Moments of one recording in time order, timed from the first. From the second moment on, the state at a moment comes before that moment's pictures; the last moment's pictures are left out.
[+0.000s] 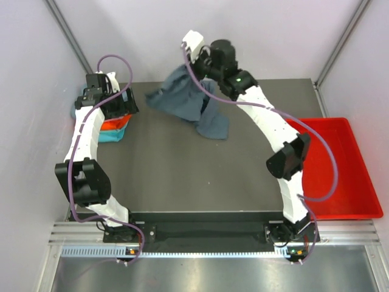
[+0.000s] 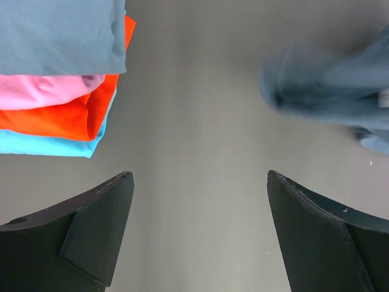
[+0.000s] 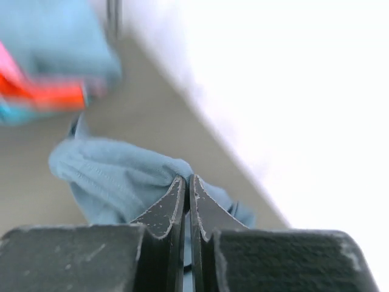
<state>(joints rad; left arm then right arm) 0.13 1.63 1.58 -0.77 0.22 -0.11 0.63 2.15 2.34 -0.43 -0.18 -0.38</state>
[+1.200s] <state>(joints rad) 0.02 1.77 1.53 -0.75 0.52 -0.17 0.39 1.85 1.62 -0.39 -0.12 -0.16</state>
